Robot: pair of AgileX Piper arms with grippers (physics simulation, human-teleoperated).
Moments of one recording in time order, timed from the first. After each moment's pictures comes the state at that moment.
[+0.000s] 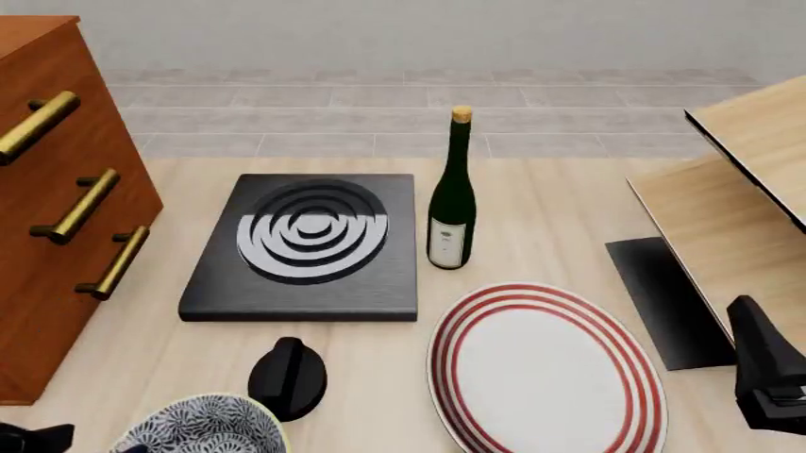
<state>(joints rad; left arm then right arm) -0.21 0.14 -0.12 0.81 0.03 0.00 0.01 0.00 0.00 0.00</state>
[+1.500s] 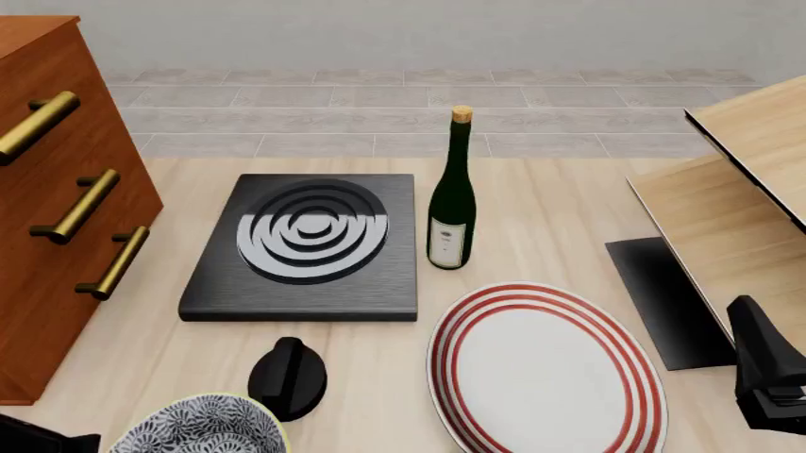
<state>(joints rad) -0.28 0.23 -0.04 0.69 -0.01 0.00 0.01 0.00 0.00 0.00</state>
